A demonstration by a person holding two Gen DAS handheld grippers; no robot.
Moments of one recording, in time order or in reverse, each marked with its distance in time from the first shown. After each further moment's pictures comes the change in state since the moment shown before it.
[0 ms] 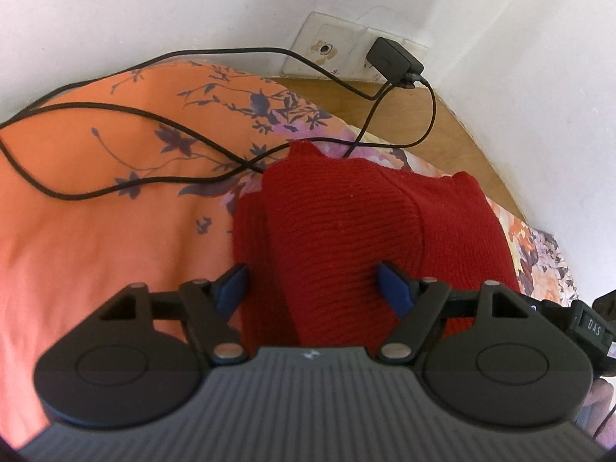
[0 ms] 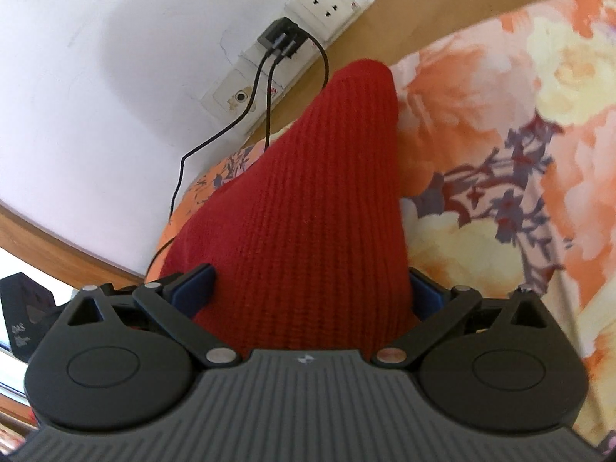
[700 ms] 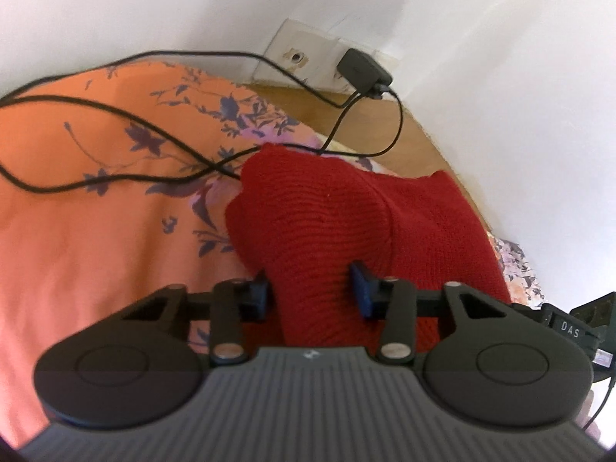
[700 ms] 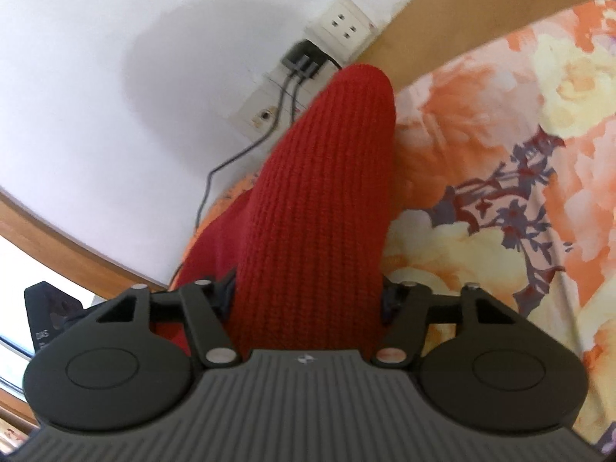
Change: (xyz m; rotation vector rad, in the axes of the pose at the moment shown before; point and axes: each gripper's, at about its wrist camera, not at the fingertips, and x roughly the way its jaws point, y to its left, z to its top) left arm -0.004 0.001 -0.008 -0.015 -0.049 -0.127; right arm -0.024 0.009 -0.007 -0.026 -0.071 0.067
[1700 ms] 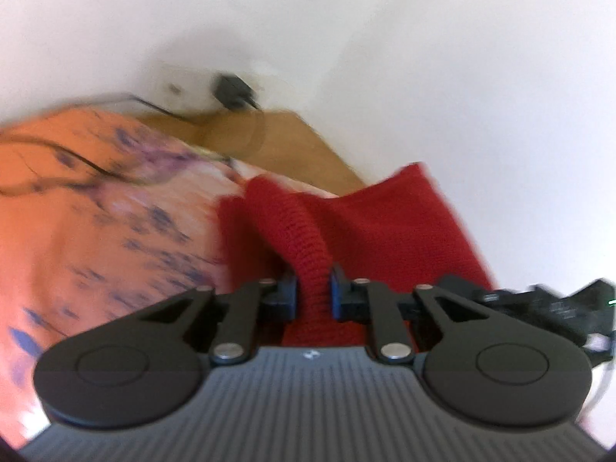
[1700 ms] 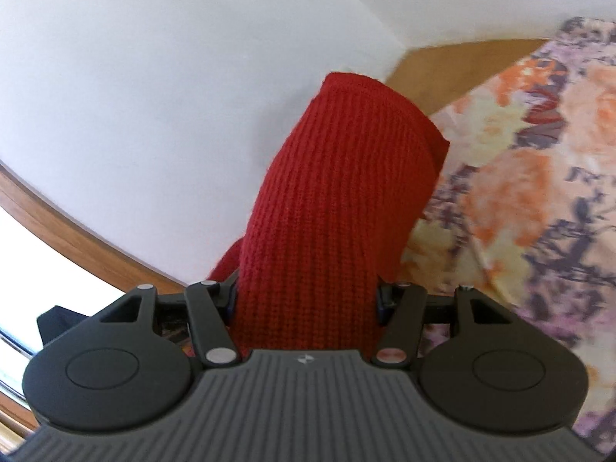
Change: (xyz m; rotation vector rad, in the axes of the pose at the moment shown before) left arm -0.079 -0.118 -0.059 0.117 -0.050 -0.171; right arm -0.168 0.022 -0.027 0.058 -0.109 0.025
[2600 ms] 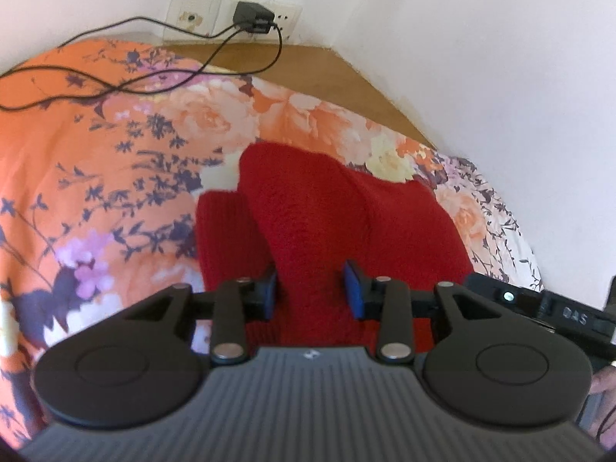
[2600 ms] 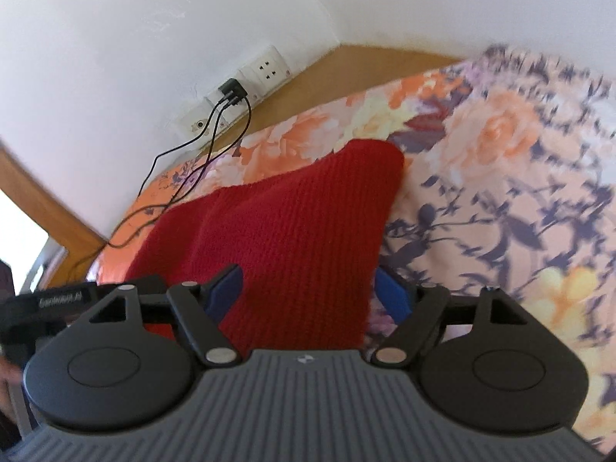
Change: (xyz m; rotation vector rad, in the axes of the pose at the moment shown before) left arm 0.055 -0.036 -0.080 0.006 0.084 0.241; right arm -0.039 -0.072 -0.013 -0.238 0.048 -0.268
